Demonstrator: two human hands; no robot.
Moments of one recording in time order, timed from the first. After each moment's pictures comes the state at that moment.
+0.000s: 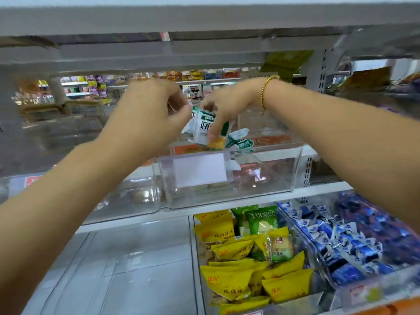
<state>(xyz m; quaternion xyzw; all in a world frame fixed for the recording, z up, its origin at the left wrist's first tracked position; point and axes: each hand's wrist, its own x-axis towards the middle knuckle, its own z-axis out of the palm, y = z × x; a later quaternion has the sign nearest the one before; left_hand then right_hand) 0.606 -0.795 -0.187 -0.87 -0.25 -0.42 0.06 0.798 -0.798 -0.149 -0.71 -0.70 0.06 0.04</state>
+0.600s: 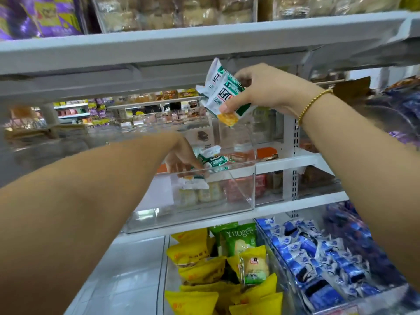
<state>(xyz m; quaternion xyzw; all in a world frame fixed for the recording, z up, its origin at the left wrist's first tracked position) 0.772 -0.721 -0.199 -0.84 -0.46 0.20 -0.21 0.878 -0.901 -0.136 -0.71 -0.59 0.01 0.40</state>
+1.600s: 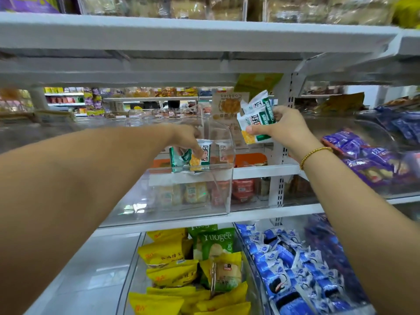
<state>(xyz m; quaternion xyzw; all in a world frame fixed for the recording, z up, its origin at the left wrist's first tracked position) 0.819 -0.698 -0.201 -0.91 -0.36 -0.07 -0.18 0.962 -0.899 -0.207 -0.69 -0.45 0.01 0.57</state>
